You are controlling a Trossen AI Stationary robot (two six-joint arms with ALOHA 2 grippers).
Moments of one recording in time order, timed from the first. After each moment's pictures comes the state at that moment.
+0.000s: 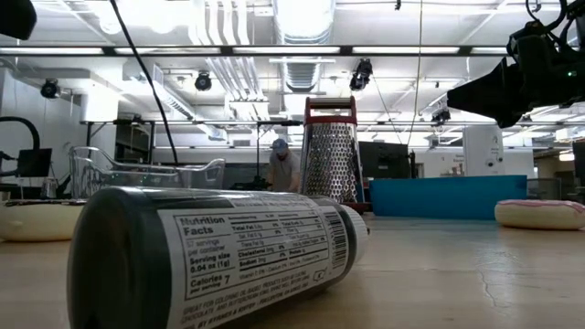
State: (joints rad) left arm -0.75 2.08 1.70 -1.41 0.24 2.50; right arm 0.06 0.10 0.01 0.08 0.51 0.10
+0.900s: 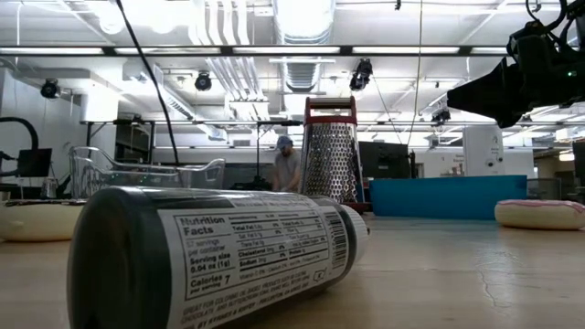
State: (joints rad) left arm -0.69 2.07 1.90 -1.42 0.02 2.48; right arm 0.06 0.10 0.01 0.08 0.51 0.10
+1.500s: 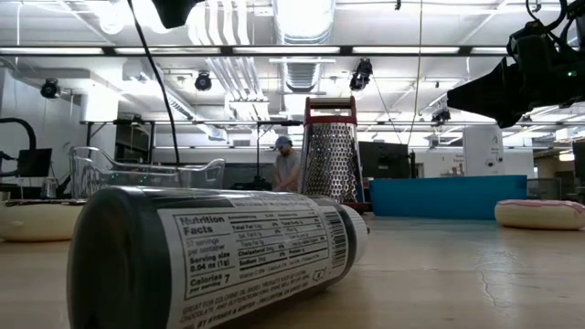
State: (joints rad) left arm -0.59 2.13 1.93 -1.08 -0.01 2.60; right arm 0.06 0.10 0.01 0.08 0.51 0.10
